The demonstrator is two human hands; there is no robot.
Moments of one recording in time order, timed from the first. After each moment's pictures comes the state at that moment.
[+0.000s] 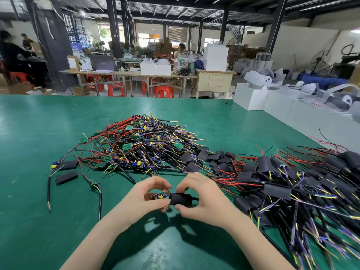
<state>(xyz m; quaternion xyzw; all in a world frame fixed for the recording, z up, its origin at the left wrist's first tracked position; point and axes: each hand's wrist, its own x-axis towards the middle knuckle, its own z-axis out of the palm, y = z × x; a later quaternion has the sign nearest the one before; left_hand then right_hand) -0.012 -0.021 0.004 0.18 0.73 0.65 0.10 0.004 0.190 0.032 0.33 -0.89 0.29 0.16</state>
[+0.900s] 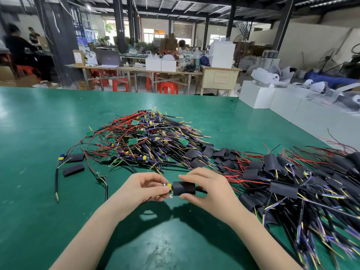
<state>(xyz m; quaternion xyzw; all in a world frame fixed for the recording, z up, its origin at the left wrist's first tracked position) -0.018 -0.034 0.009 0.10 0.68 0.71 0.14 0.002 0.191 0.026 0.33 -0.88 0.26 0.22</state>
